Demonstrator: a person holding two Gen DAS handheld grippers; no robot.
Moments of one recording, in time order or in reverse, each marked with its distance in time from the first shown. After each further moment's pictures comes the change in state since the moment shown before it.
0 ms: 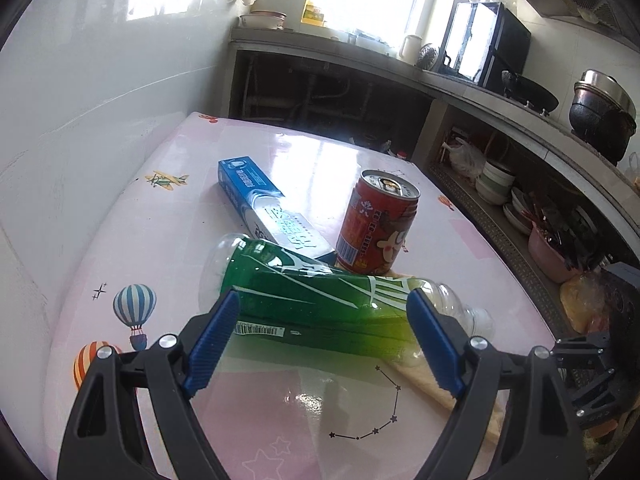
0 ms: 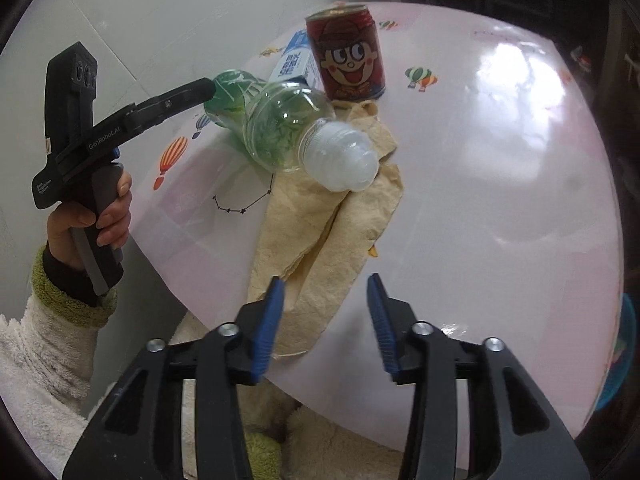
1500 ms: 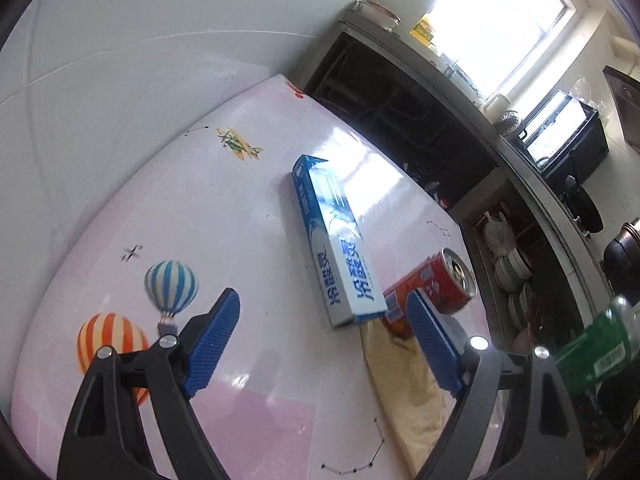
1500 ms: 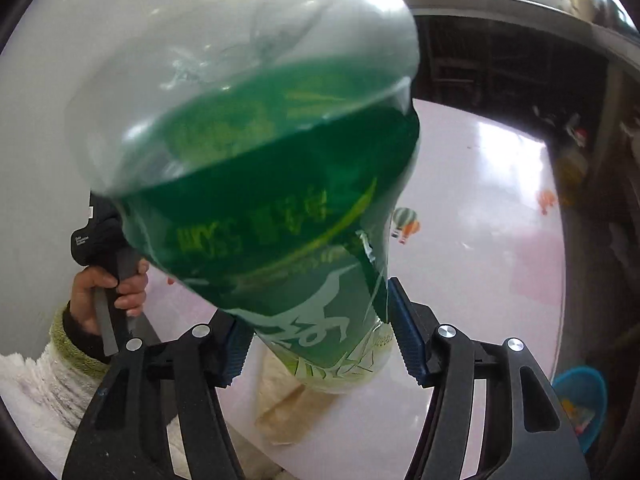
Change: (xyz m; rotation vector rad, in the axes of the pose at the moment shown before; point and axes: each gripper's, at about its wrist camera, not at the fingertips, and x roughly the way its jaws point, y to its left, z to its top) left arm 0.020 0.068 0.041 -0.438 0.070 0.032; right arm -0.052 -0.026 0.066 0.064 -0.195 -0.011
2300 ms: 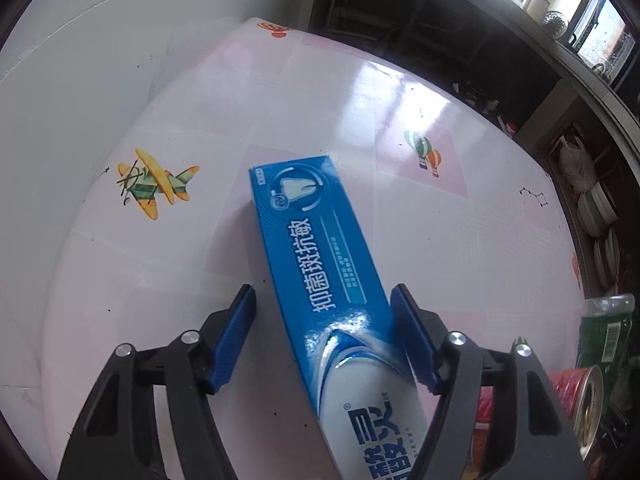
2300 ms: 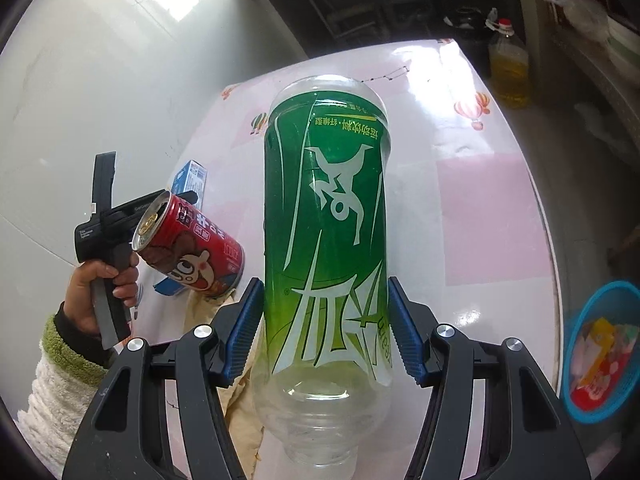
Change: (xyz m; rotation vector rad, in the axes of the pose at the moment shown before) left arm 0.163 -0.038 0.074 0.211 0.243 0.258; right arm 0.066 -0.104 0.019 0.324 0.070 -0.048
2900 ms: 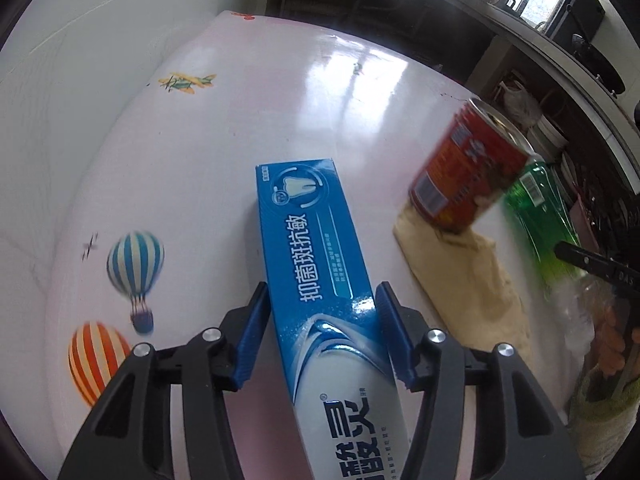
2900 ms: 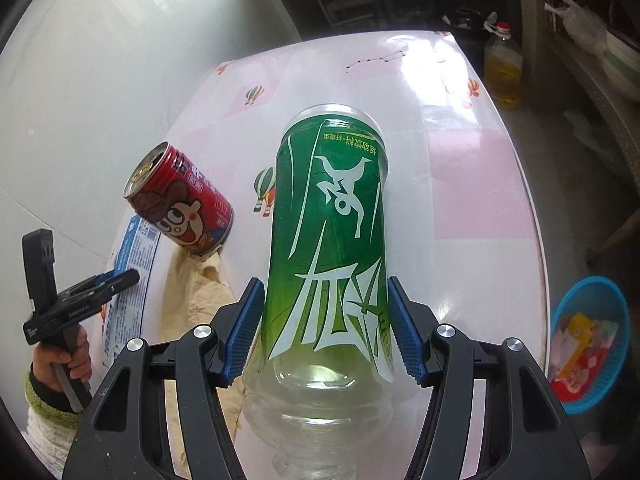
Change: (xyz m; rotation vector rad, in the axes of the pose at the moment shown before) left arm -0.087 0.017 -0.152 0.137 0.018 -0.104; right arm -0.013 0.017 -0.037 -0.056 0.050 -0.089
